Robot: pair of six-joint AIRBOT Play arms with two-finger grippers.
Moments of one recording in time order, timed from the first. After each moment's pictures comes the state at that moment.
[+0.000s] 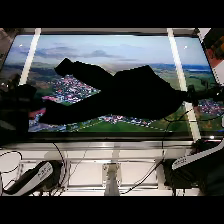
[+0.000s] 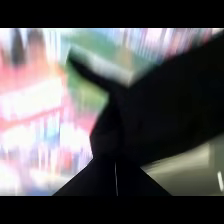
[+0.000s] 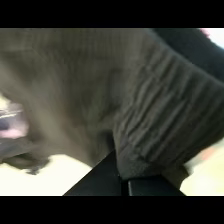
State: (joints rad) left arm 0.42 -1.07 0.93 1.00 -1.09 -1.07; right arm -0.66 -1.87 1.52 -0.75 1.55 1.35
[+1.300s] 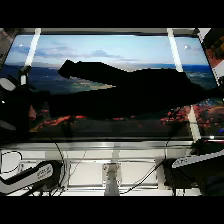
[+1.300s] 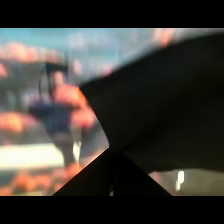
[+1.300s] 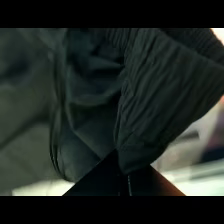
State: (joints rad) left arm 0.24 -1.25 0.99 1.29 -1.08 -1.23; right arm -0.77 -1.76 1.79 -1.20 1.79 1.62
